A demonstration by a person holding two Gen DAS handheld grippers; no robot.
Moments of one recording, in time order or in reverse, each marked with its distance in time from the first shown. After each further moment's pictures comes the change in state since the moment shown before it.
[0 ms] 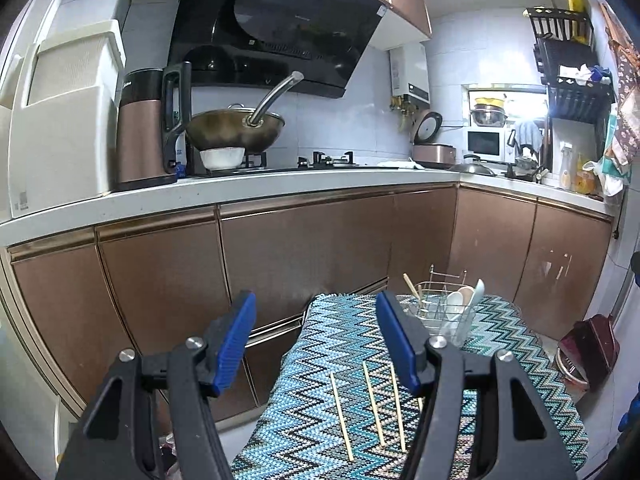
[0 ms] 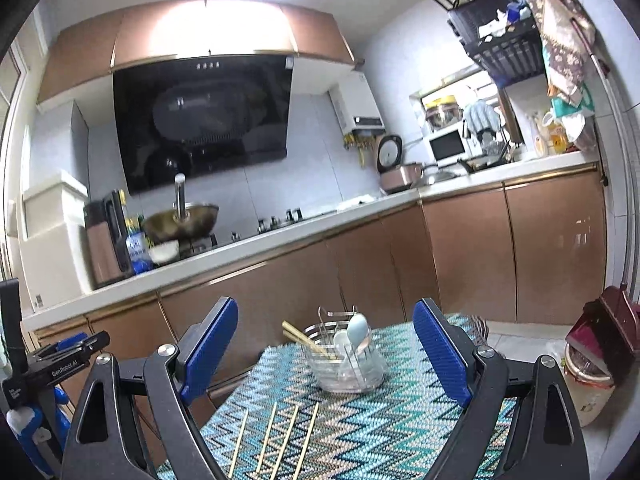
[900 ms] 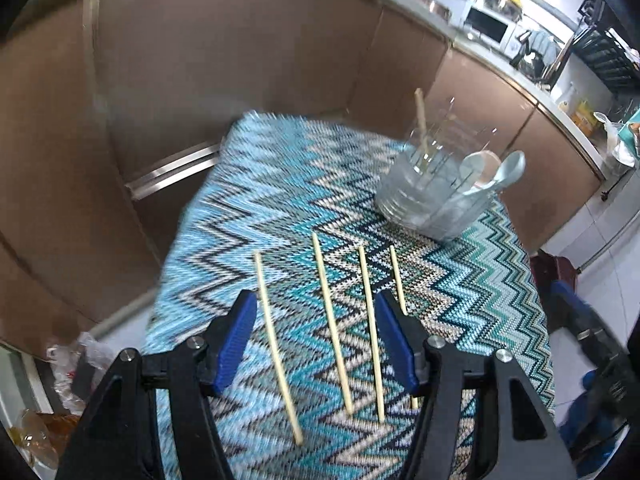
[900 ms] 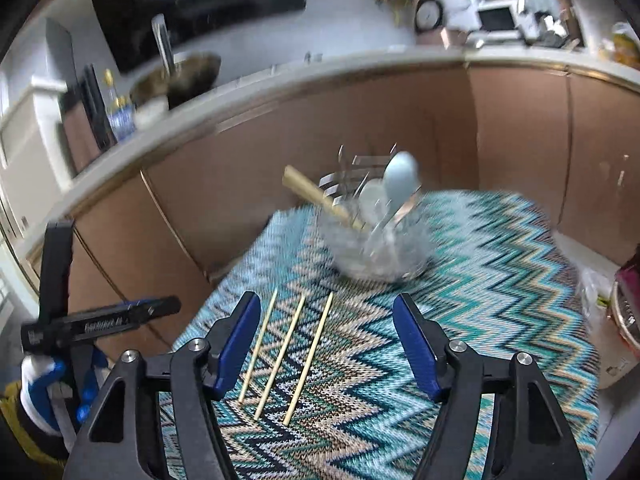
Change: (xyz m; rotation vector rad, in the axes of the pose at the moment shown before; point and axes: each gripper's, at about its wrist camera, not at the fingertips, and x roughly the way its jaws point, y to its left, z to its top) left arm 0.231 -0.012 -0.096 -0.127 0.672 -0.275; right arm 0.183 0.000 -0.113 -0.059 0.604 0.116
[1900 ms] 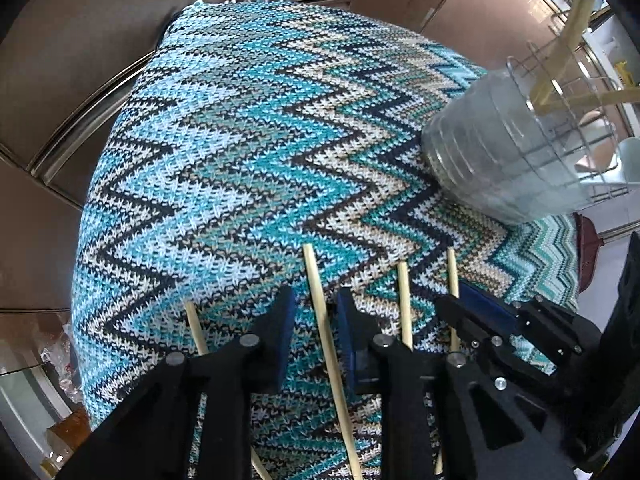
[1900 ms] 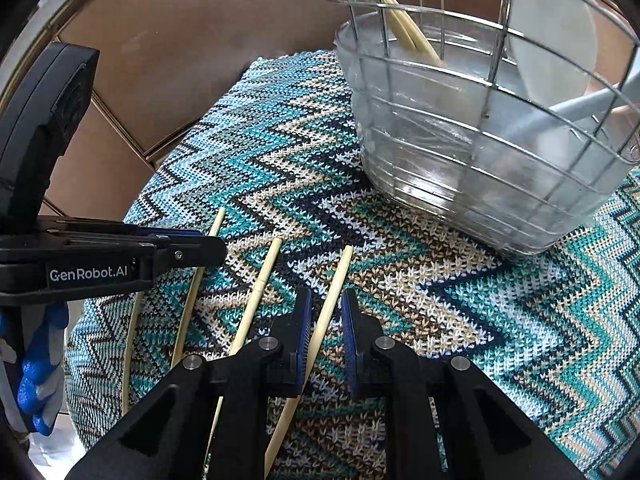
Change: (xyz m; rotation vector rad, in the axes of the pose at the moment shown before) left arm 0.159 0.002 0.055 0.029 0.401 0.015; right arm 0.215 0.008 0.002 -0.081 0.467 -0.036
